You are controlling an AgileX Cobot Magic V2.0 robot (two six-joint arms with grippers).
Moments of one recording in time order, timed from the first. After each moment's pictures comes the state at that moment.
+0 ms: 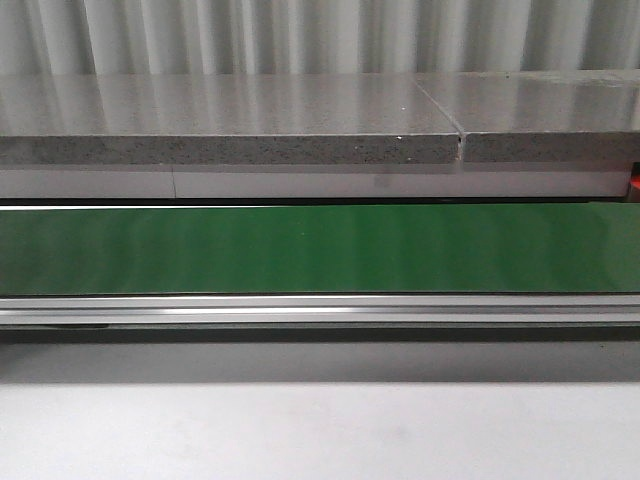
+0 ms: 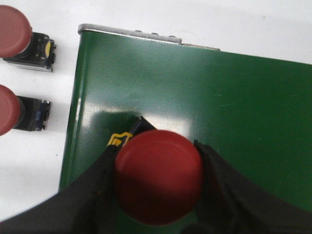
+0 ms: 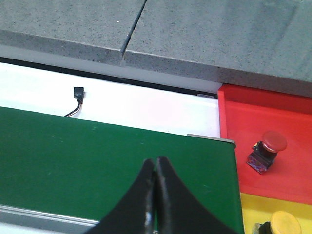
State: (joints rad) left arm 0.13 1.53 -1.10 -0.24 0.79 0.12; right arm -0.01 0.62 -0.66 0.07 0.49 -0.11
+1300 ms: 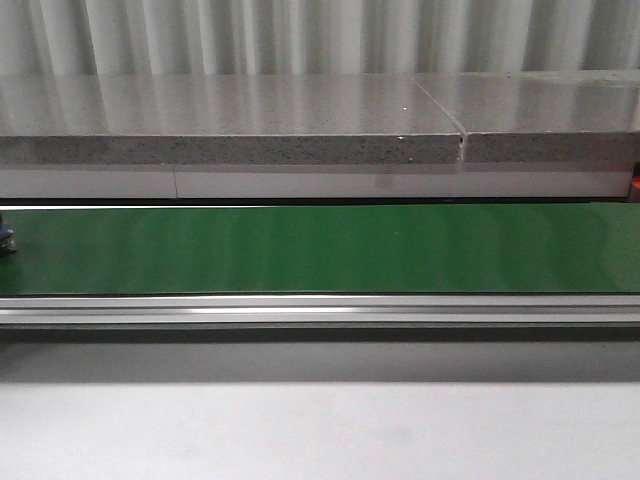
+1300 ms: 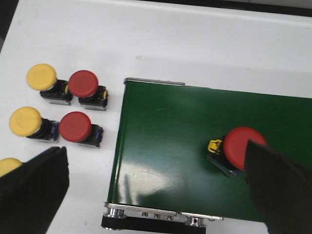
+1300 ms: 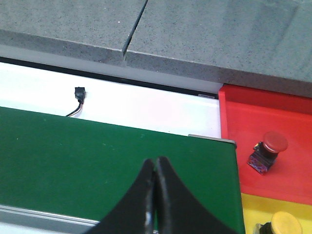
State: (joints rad) left arm 0.09 1.20 -1.09 -0.04 0.82 -0.03; right arm -0.01 0.62 -0.66 0.07 0.49 -0.11
